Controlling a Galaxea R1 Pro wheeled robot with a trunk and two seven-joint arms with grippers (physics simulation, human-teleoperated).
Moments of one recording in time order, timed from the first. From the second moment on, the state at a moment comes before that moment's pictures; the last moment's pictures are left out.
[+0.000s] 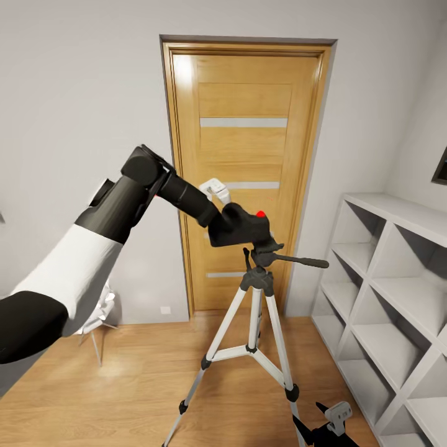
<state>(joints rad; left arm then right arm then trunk) -1.43 0.00 -0.44 -1.08 -0.47 1.04 -1.56 -0.43 -0.19 -0.23 -0.04 0.07 -0.67 0.68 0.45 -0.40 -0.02</state>
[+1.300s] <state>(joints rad) -1.44 -0.03 -0.32 -1.04 -0.47 1.04 -1.56 -0.43 -0.18 -0.23 0.00 0.07 -0.73 0.69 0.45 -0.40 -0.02</state>
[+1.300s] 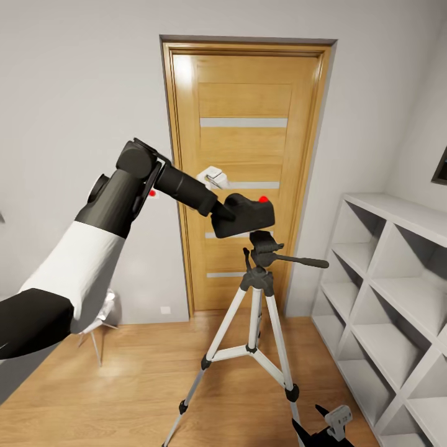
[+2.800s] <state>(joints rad) -1.44 -0.03 -0.32 -1.08 -0.47 1.04 -1.56 -0.38 -0.26 -0.23 0.07 0.07 -0.98 0.93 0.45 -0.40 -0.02</state>
